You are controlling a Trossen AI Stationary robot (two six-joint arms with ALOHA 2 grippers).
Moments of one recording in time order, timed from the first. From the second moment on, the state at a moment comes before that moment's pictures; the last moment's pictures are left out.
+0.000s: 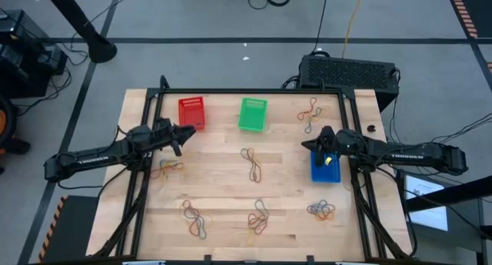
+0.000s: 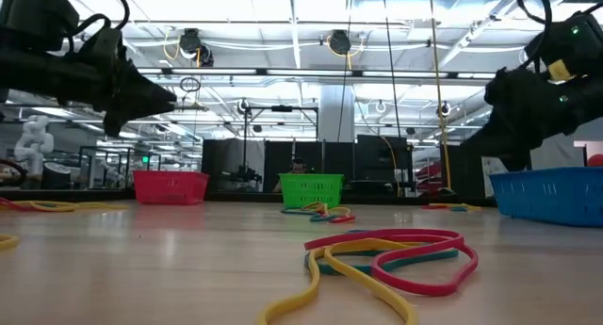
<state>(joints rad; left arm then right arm) 0.31 0.24 0.00 0.16 -0.09 -0.44 -0.25 0.47 0.01 0.13 0.02 0.47</state>
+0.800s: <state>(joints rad) 0.32 0.36 0.22 0.07 0.09 -0.10 -0.17 0.89 0.59 0.17 -0.10 0.38</state>
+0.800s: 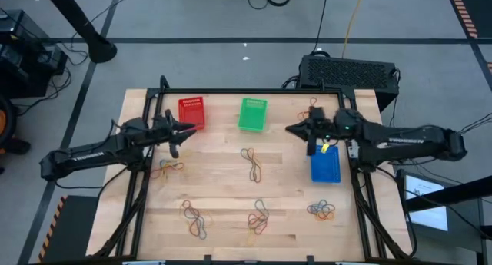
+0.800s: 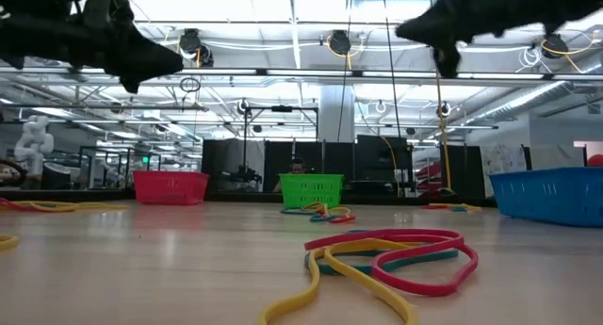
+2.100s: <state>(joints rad) -0.32 1.00 0.70 -0.14 -0.12 0.11 0.32 1.75 1.11 -0.10 -0.14 0.07</state>
